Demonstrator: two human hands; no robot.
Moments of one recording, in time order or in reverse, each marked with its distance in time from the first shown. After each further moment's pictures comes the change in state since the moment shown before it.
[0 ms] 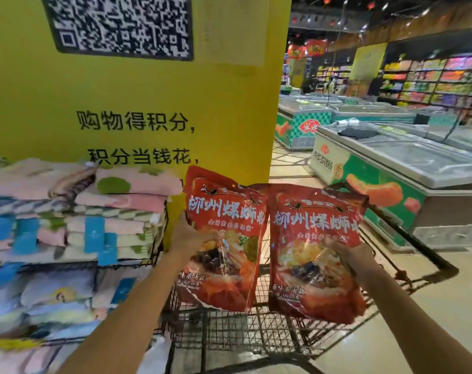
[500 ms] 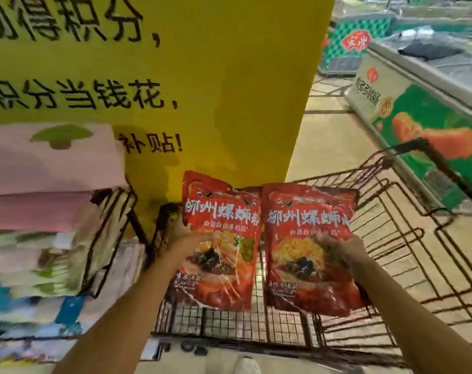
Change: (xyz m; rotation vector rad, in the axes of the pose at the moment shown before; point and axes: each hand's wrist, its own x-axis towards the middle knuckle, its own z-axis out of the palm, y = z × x) left_hand 0.190 -0.136 0.084 0.074 0.023 -0.448; right_hand 0.240 0.087 0.080 -0.103 -0.146 0.243
